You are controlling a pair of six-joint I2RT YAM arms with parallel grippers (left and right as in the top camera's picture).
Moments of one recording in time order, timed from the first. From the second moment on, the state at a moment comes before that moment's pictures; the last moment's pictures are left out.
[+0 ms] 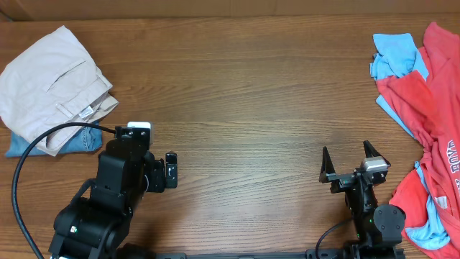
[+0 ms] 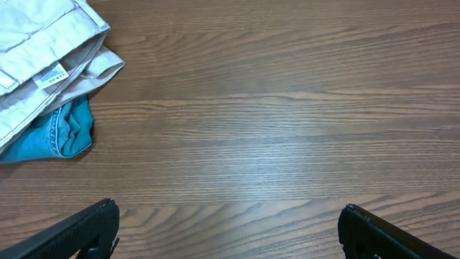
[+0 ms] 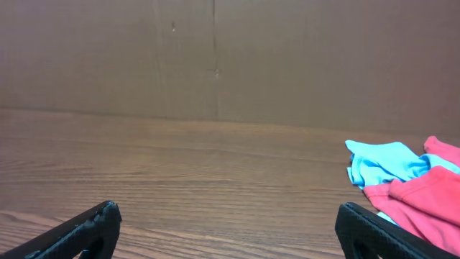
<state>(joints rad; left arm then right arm) -0.33 0.81 1.00 -1.03 -0.19 -0.24 0.01 0.01 0.02 -0.02 -0.12 -0.01</state>
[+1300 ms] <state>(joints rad) -0.10 0.11 0.24 -0.30 0.01 -0.09 0.01 0.01 0.02 -0.02 -0.12 -0.01</state>
